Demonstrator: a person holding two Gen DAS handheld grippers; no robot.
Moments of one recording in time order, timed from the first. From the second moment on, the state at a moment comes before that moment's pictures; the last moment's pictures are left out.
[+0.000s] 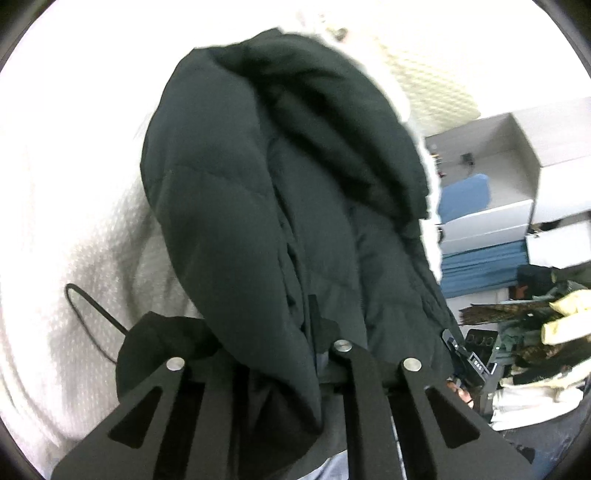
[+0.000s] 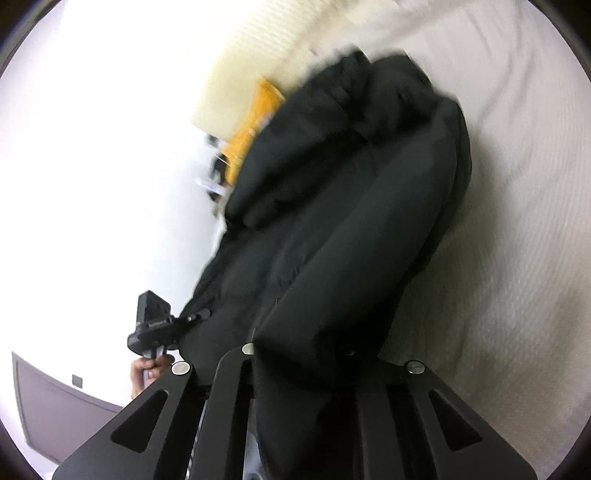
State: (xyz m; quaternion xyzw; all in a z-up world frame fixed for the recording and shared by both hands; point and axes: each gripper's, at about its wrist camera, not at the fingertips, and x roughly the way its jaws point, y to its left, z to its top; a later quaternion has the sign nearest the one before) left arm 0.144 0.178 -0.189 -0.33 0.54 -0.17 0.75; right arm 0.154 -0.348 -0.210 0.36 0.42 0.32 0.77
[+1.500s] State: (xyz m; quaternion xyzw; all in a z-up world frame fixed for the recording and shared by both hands) left arm 0.132 0.219 -0.069 -0.35 0.47 -0.18 0.79; right arm 0.114 -0.400 -0.097 0.43 0.29 0.28 0.81
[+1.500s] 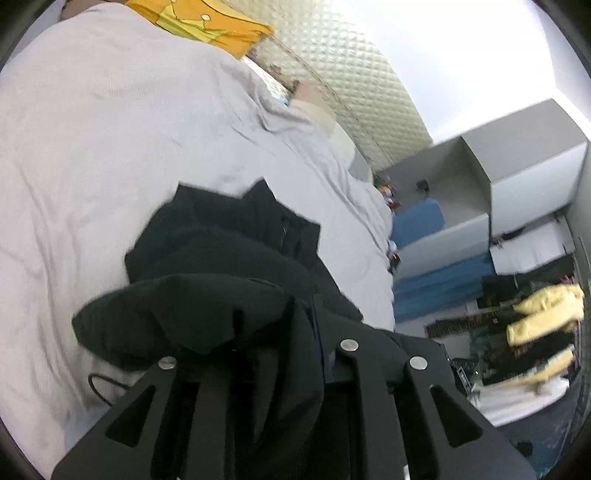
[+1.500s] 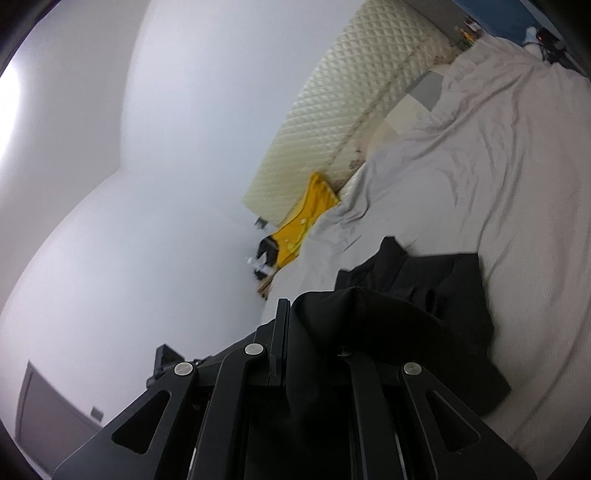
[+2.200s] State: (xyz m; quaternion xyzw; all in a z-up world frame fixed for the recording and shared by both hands) left arm 0.280 0.187 -0.142 -0.26 0.51 -0.01 0.82; right arm 0.289 -0.393 -0.216 0.47 0.43 0.13 0.76
